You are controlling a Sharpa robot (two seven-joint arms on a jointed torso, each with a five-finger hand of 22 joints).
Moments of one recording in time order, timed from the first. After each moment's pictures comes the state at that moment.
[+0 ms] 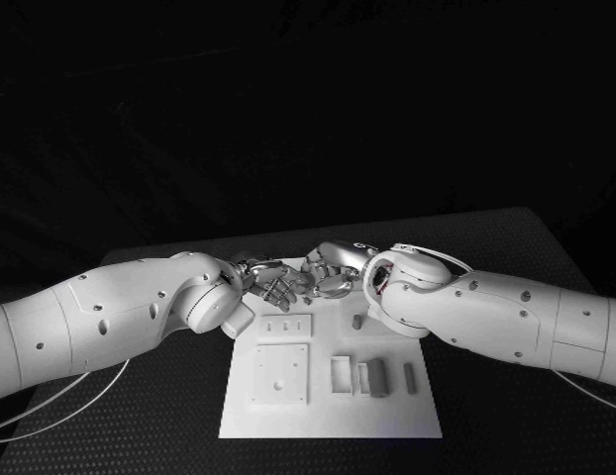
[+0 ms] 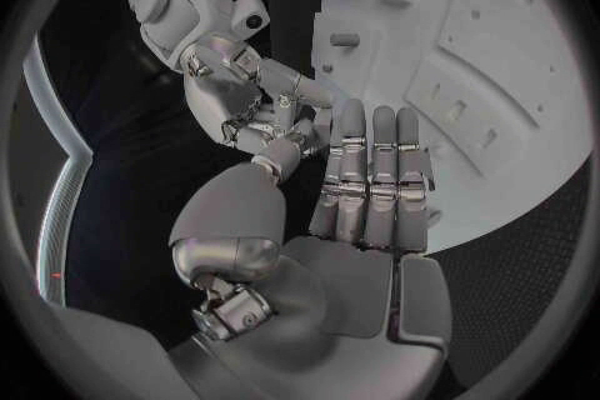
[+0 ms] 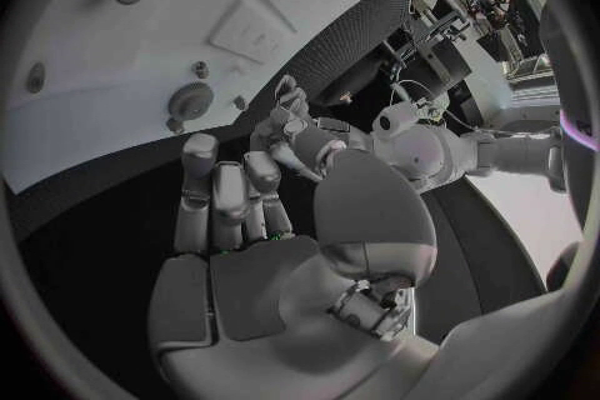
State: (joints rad) left arm 1.32 -0.61 -0.19 1.33 -0.40 -0.20 -0.23; left_hand 0.91 0.06 0.55 -0.28 0.05 1.05 0.09 0.41 0.49 1.35 0.02 0.20 0.37 1.11 0.03 0.33 0.96 0.01 0.97 -0.05 0.20 0.84; right arm 1.24 -0.57 -0.10 1.38 -1.37 -0.25 -0.18; right_hand 1.07 -0.05 0.66 -0.29 0.10 0.86 0.08 0.40 0.55 1.06 -0.03 1.33 1.11 1.15 -0.12 1.61 0.97 0.25 1.03 -0.01 1.09 1.31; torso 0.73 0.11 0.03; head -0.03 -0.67
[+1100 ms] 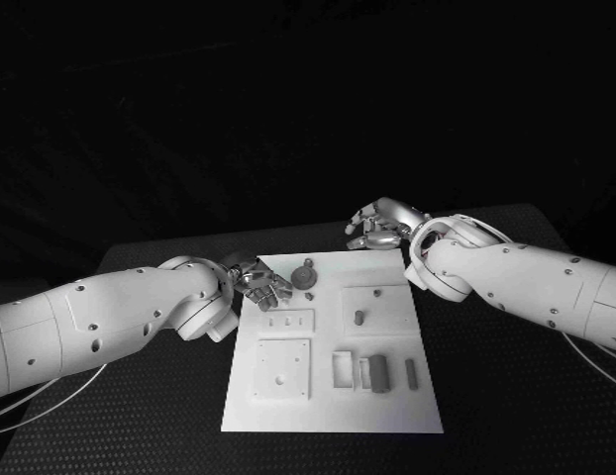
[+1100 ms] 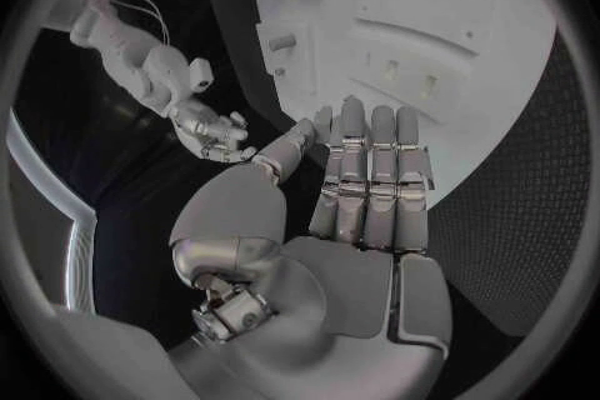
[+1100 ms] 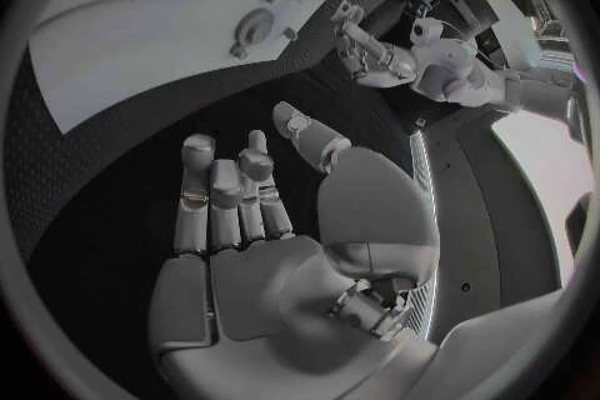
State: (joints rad) left arm 1.32 -0.65 -0.24 1.35 -0.68 -0.27 -0.27; left_hand 0.92 0.06 0.55 -0.29 0.05 1.06 0.09 0.41 0.50 1.36 0.02 0.22 0.40 1.13 0.03 0.33 0.98 0.01 0.97 -0.06 0.22 0.88; right arm 1.27 -0.65 -0.06 1.23 -1.13 -0.36 -0.06; right_hand 1.03 -0.12 0.66 -0.28 0.10 0.87 0.12 0.31 0.51 0.96 0.03 1.27 1.06 1.03 -0.07 1.59 0.87 0.24 0.99 0.00 1.06 1.31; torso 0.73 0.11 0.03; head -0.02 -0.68
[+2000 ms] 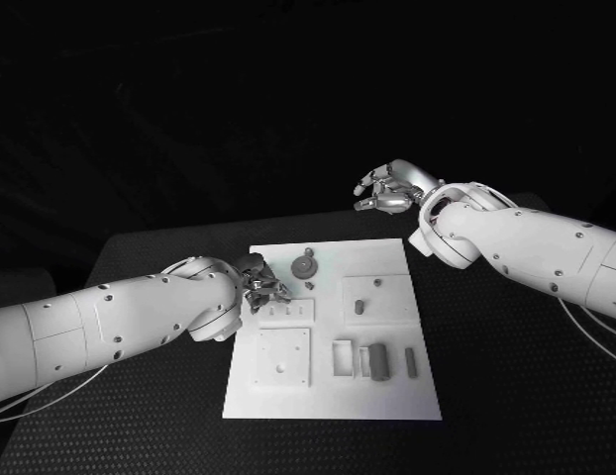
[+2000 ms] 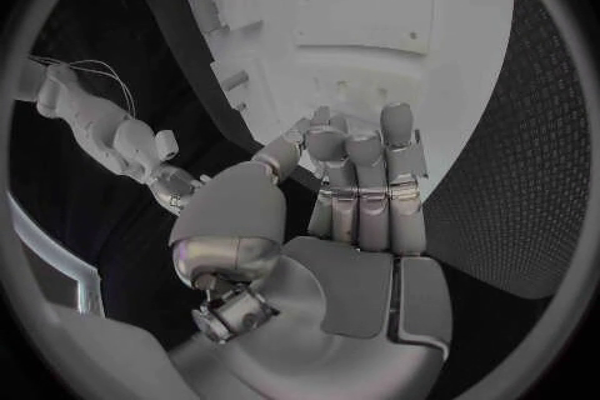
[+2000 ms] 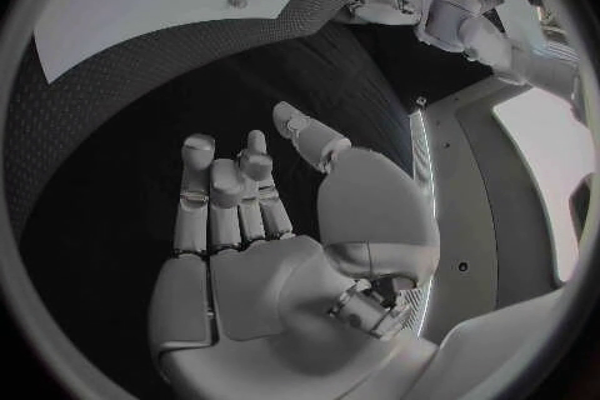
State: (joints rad) left arm 1.28 -0.60 -0.24 1.33 -0.93 -0.27 -0.41; left_hand 0.94 0.05 0.55 -0.29 0.05 1.07 0.06 0.37 0.53 1.44 -0.08 0.76 0.93 1.30 -0.13 0.90 1.10 0.02 1.19 -0.21 0.54 1.22; right arm 1.31 -0.63 -0.04 1.16 -1.04 -0.38 0.01; right_hand 1.03 -0.12 0.66 -0.28 0.10 0.87 0.12 0.31 0.51 0.95 0.04 1.27 1.06 1.02 -0.07 1.59 0.87 0.25 0.98 0.01 1.05 1.31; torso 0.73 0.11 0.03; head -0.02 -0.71
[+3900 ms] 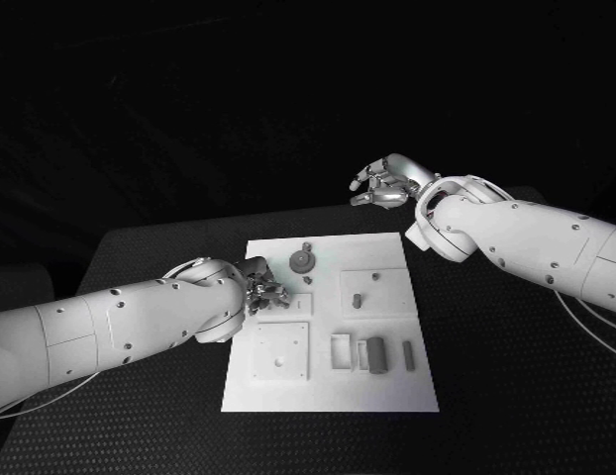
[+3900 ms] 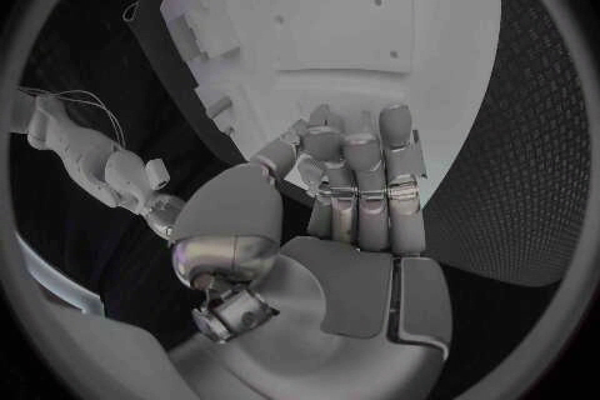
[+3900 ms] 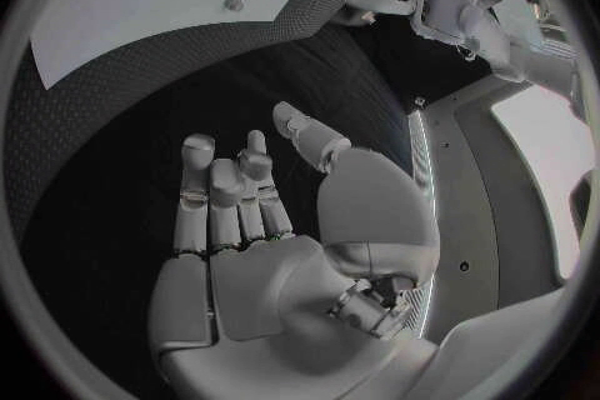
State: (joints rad) left arm 1.25 -0.56 -0.24 1.31 -1.04 -0.24 -0.47; left_hand 0.90 0.03 0.56 -0.29 0.04 1.09 0.07 0.37 0.59 1.42 -0.09 0.79 0.92 1.26 -0.13 1.04 0.94 0.02 1.20 -0.23 0.53 1.26; right arm 1.31 -0.62 -0.04 1.16 -1.03 -0.37 0.01; right_hand 1.03 -0.12 0.66 -0.28 0.10 0.87 0.12 0.31 0.51 0.95 0.04 1.27 1.05 1.02 -0.06 1.59 0.87 0.25 0.98 0.01 1.05 1.31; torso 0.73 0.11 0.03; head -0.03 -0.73
